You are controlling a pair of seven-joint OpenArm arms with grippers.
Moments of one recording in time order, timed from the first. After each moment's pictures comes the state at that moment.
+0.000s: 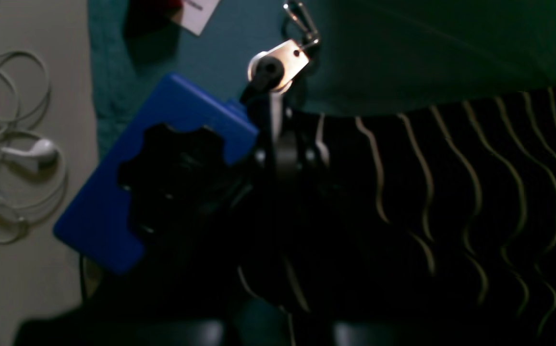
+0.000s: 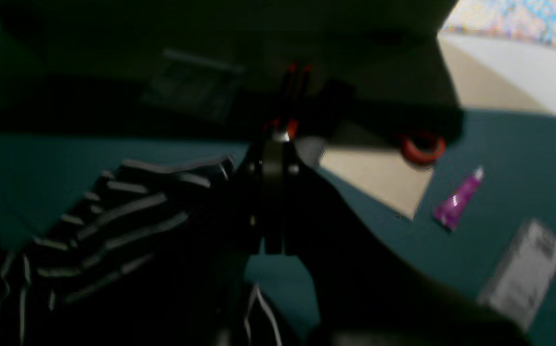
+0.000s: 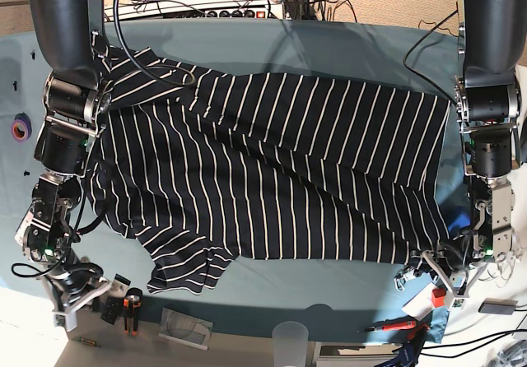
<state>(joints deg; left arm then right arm) -43.3 -20.9 1.1 42.5 -15.5 -21.6 41.7 45.1 20.7 9.9 51.6 5.2 20.7 -34.8</state>
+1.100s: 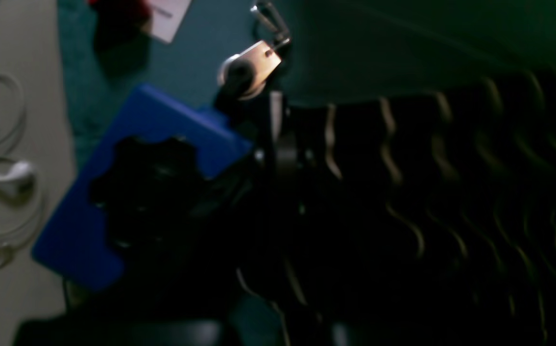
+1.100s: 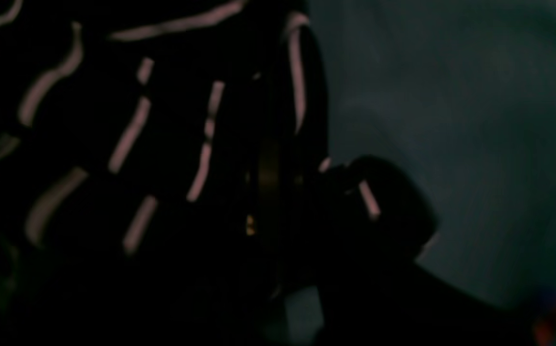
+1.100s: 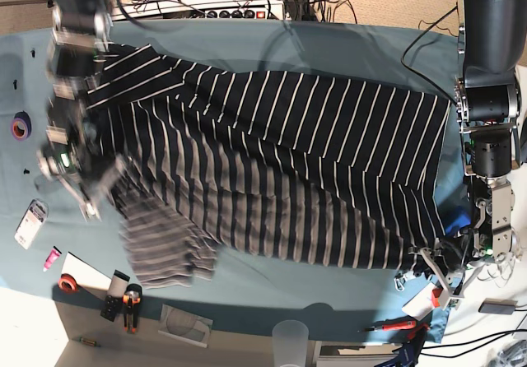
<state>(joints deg) -43.3 -20.8 1.1 42.6 -16.0 -26.1 41.8 12.8 26.4 9.5 75.3 6.9 24.8 -61.0</state>
